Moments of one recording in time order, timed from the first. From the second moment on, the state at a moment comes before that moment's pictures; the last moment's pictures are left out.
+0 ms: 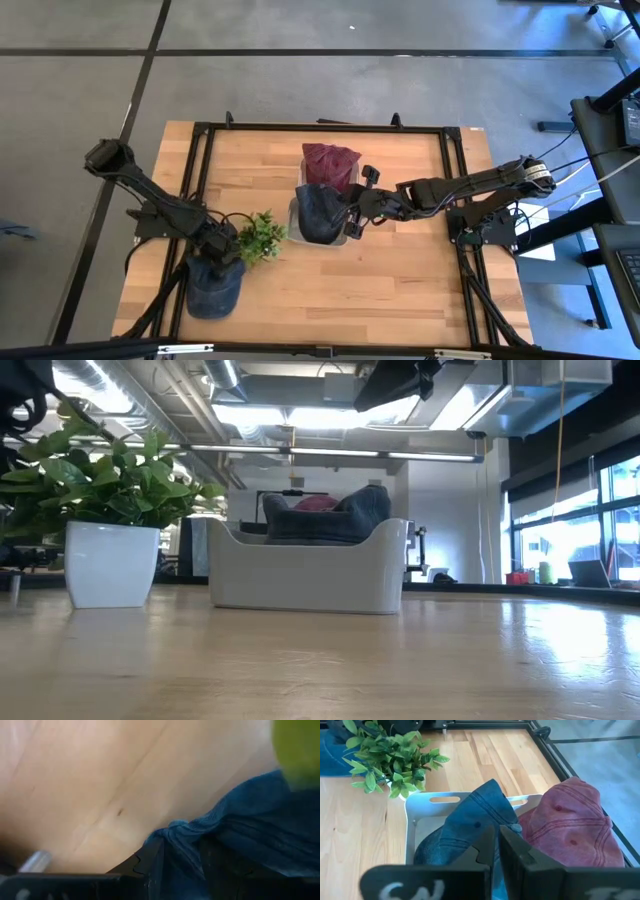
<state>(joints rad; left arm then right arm) -0.57 1.17 0.45 -0.72 0.14 -1.30 0.20 1.49 1.25 -0.46 0.50 0.18</state>
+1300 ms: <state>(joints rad) -0.65 1.13 0.56 -0.89 0.03 -1.51 0.20 1.49 1.25 -0.44 0.50 0.17</state>
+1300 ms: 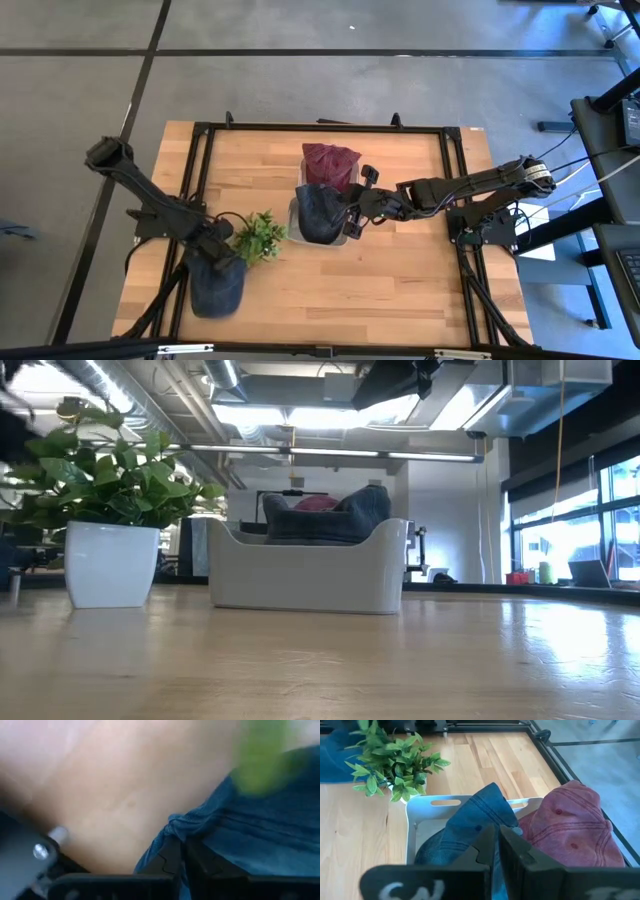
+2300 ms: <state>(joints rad) -0.56 1.04 1.60 -1.27 -0.32 -1.15 0.20 1.49 1.25 -0.45 0.50 0.11</state>
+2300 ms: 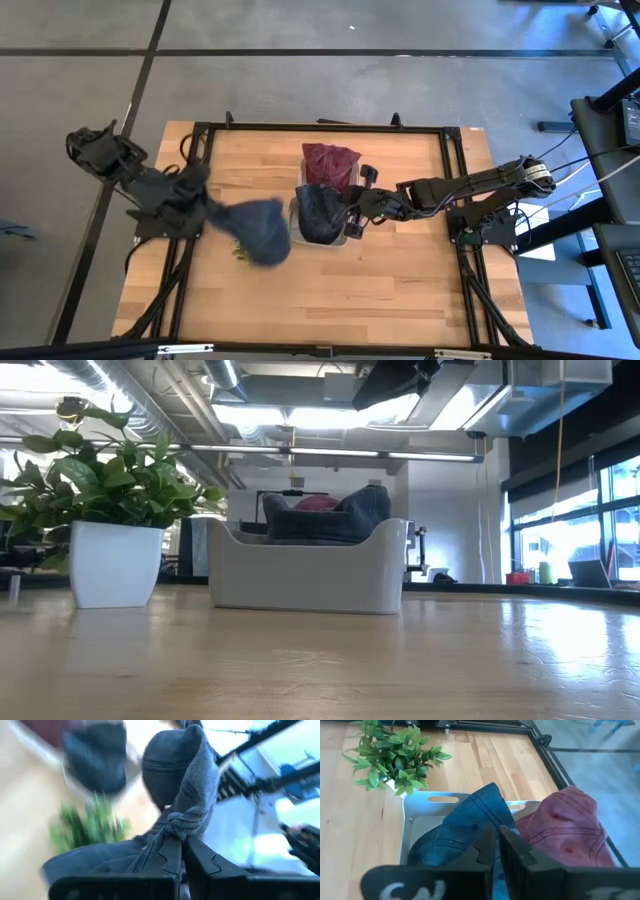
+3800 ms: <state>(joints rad) -0.07 1.81 1.68 -0.98 -0.29 -0.56 0.20 1.45 1.25 -0.64 0.57 0.25</state>
